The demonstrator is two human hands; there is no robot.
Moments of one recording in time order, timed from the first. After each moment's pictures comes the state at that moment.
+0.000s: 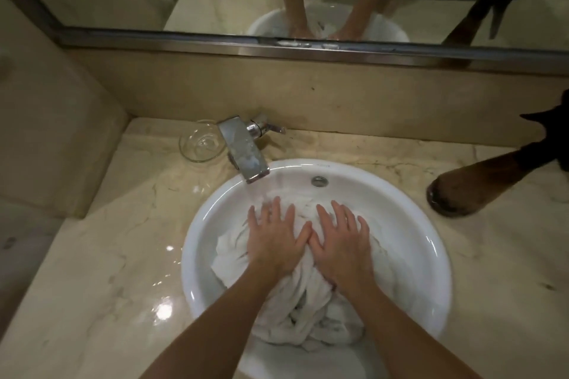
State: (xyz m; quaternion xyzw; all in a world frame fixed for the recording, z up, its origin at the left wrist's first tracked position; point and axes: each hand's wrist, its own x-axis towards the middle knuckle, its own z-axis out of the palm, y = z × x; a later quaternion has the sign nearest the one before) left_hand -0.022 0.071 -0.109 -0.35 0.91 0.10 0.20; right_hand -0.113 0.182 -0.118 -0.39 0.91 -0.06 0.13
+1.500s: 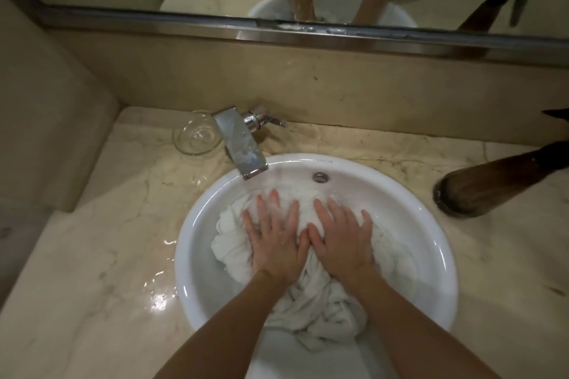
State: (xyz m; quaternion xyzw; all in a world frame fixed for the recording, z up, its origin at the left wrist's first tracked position) left_hand -0.010 0.094 -0.151 -0.38 0.92 0.06 0.04; right_hand -0.126 0.181 -0.150 -0.42 0.90 -0.05 0.09
